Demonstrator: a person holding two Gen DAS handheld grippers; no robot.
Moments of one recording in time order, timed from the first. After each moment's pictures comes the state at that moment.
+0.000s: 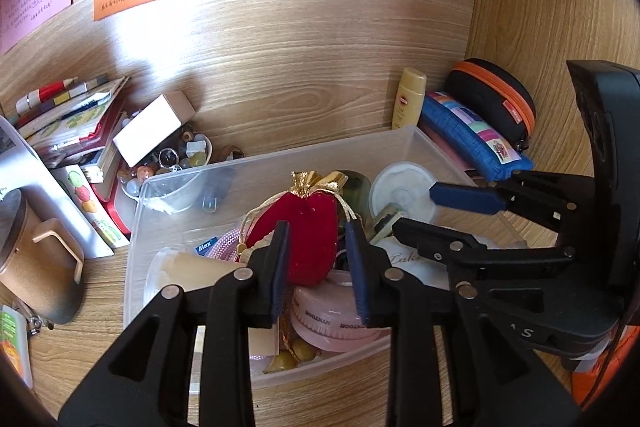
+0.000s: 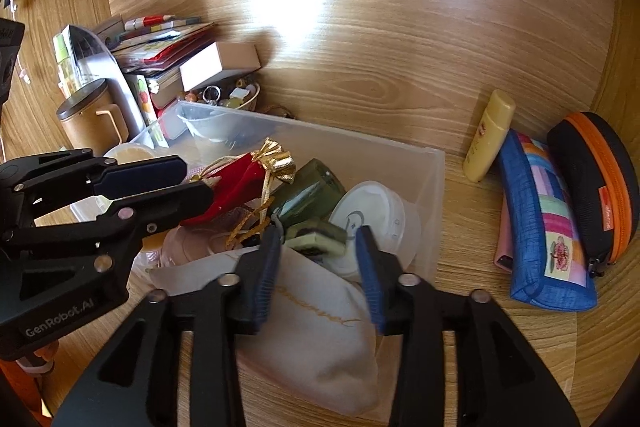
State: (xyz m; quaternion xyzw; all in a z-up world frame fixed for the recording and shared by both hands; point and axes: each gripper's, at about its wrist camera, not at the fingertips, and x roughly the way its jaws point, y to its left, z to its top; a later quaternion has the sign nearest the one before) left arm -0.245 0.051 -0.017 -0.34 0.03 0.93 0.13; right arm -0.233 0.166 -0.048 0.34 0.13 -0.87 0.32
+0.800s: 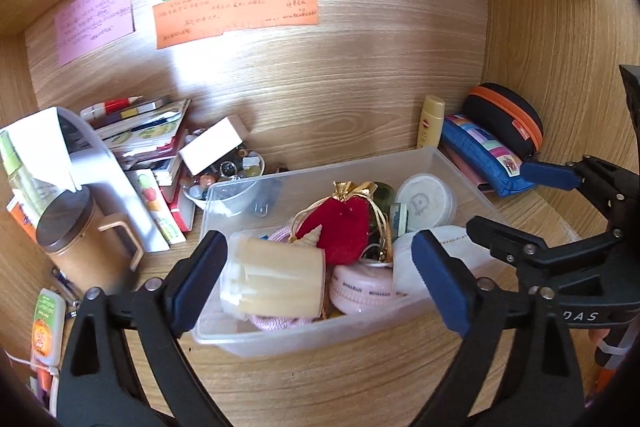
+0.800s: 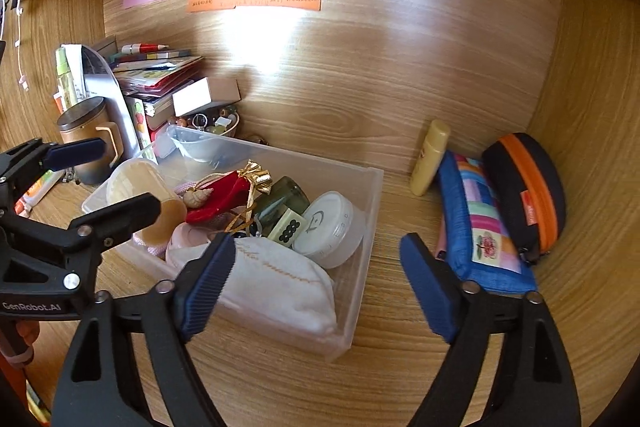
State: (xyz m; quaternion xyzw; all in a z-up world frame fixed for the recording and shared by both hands) left arm -0.199 0.028 0.011 -0.30 0.04 0.95 0.07; right arm -0.186 0.194 -0.014 0.29 0.15 -0.91 0.26
